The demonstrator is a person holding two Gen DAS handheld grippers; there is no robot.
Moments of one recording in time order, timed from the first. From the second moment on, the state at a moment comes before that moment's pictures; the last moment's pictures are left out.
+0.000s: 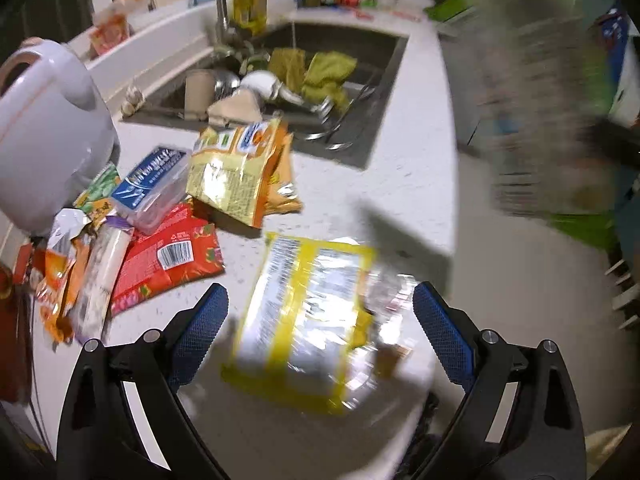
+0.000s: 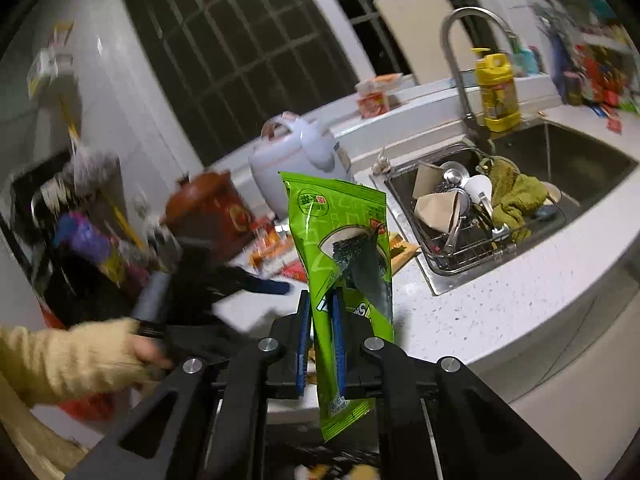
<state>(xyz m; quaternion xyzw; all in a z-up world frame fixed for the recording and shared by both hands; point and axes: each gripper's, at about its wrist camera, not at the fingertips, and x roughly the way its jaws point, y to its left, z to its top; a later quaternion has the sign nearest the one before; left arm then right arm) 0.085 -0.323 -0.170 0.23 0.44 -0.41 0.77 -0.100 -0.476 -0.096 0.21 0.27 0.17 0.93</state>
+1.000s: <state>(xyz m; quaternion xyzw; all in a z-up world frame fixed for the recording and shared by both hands) -0.016 -0.194 -0.094 0.16 0.36 -0.49 0.78 -0.114 -0.400 -0.089 0.10 0.37 0.14 0.92</state>
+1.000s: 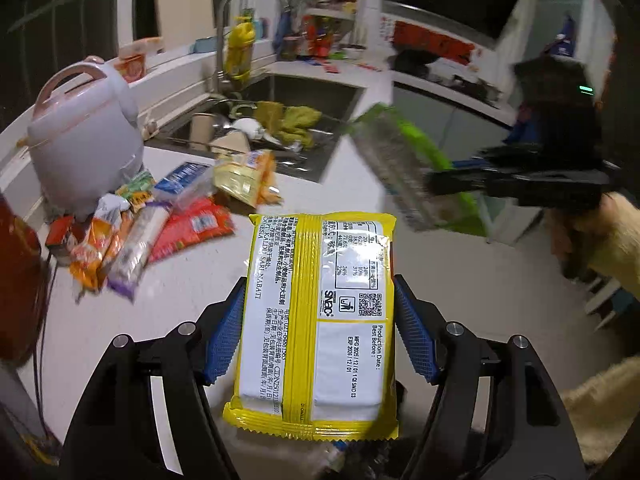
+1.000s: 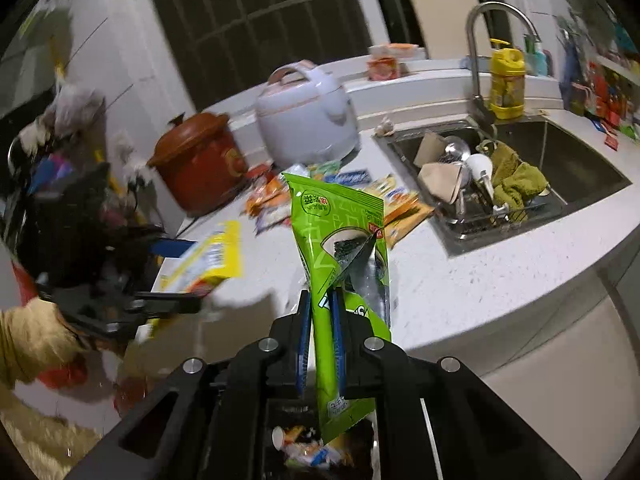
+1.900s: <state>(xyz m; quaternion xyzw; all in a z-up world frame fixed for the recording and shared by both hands) -0.127 -0.115 -0.544 0.22 0.69 -0.31 0.62 -0.138 -0.232 -0.540 0.06 0.68 0.13 0.72</state>
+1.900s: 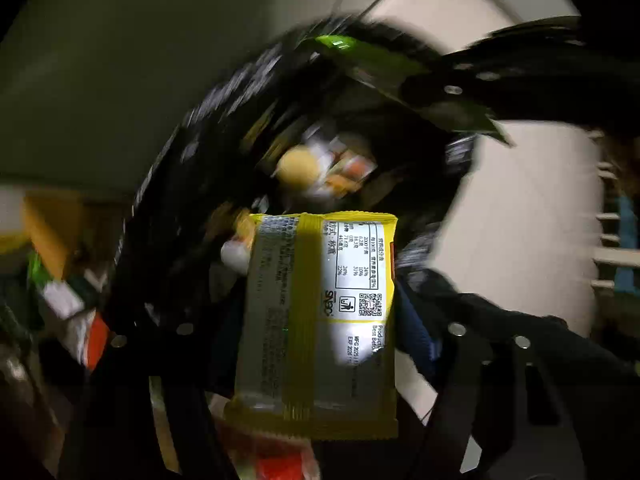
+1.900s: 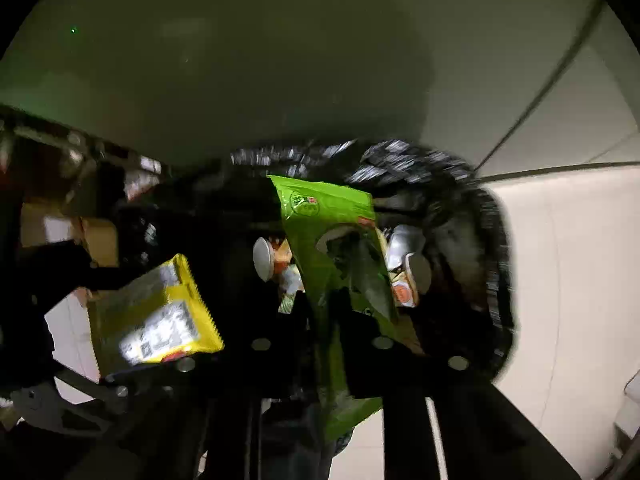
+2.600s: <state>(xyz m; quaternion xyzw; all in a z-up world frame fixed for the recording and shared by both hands) -0.162 -0.157 -0.358 0.19 0.59 -0.47 0.63 -0.171 -0.295 -0.304 0.04 0.56 0.02 0.82</state>
